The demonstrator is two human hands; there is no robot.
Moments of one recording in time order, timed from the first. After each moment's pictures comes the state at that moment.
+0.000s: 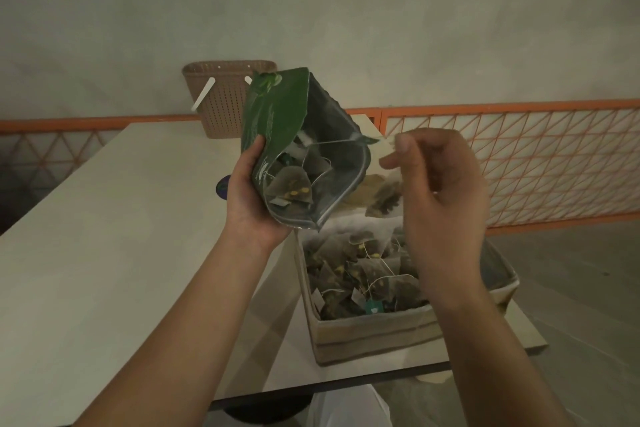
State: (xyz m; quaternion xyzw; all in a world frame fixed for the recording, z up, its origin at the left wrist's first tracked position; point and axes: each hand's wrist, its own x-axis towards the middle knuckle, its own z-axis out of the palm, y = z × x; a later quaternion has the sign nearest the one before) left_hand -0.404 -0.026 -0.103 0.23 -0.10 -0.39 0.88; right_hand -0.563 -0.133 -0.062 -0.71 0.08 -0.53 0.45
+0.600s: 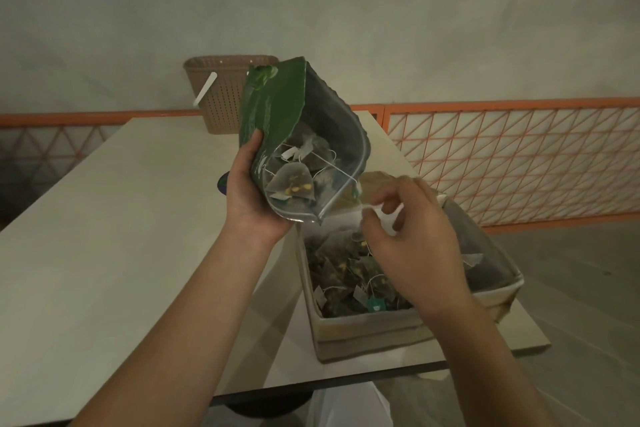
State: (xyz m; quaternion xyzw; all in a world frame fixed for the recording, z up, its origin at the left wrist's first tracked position) left_hand -0.403 -0.025 -0.102 0.24 -0.11 -0.38 0.89; right_hand -0.564 -0.138 -0.100 -0.87 0.16 -0.37 0.30
